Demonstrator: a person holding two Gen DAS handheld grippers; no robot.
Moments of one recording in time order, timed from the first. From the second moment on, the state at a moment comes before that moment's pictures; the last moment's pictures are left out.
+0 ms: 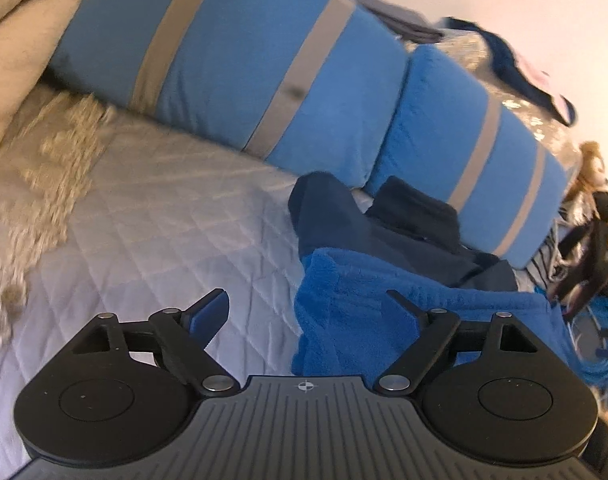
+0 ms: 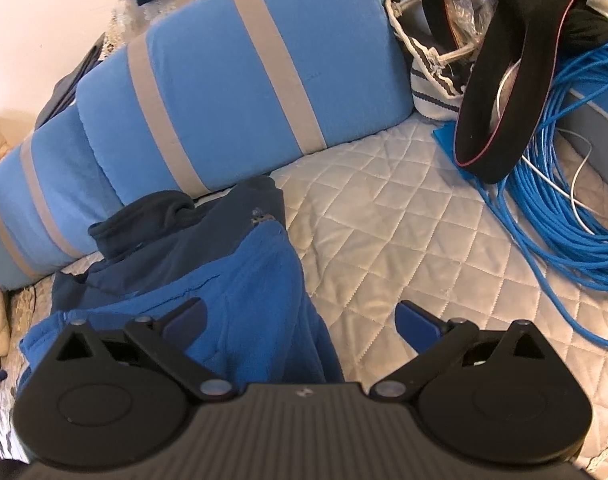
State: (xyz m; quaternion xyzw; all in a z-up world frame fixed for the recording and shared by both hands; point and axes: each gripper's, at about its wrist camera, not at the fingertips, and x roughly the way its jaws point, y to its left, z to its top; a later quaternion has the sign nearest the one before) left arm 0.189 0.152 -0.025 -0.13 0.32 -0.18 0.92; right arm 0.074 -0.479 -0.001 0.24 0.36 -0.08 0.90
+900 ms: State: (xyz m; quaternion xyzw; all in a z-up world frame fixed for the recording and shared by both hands) left arm 0.228 0.100 -0.044 0.00 0.33 -0.31 0.89; right arm 0.070 -0.458 -0.012 0.22 0.40 -0.07 0.89
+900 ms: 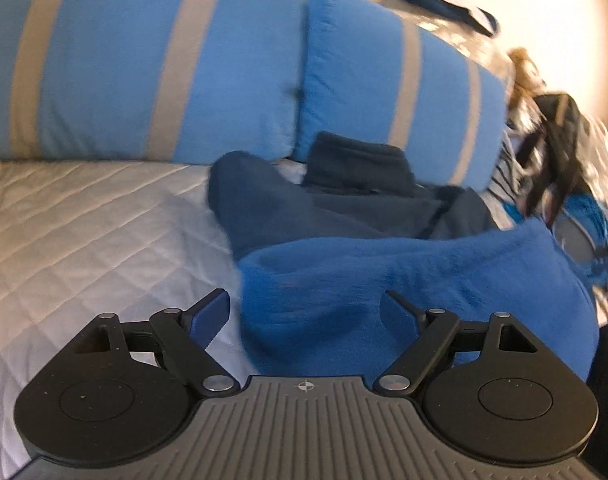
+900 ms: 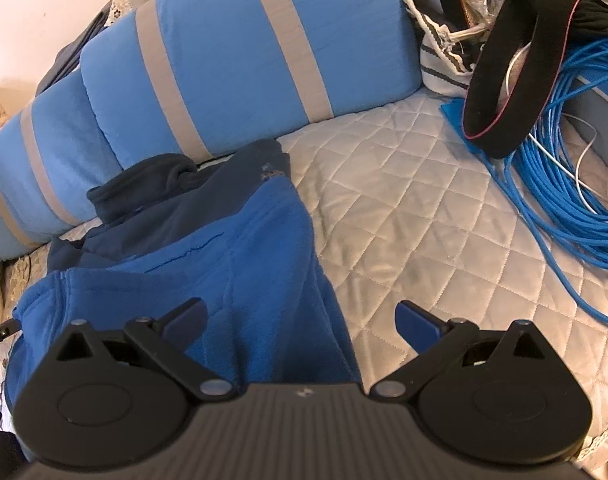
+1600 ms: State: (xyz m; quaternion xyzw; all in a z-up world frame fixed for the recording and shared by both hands) left arm 0.208 0.059 -0.039 0.17 0.30 -0.23 0.91; right arm 0.065 -0.452 -0.014 0.22 0.40 -0.06 0.89
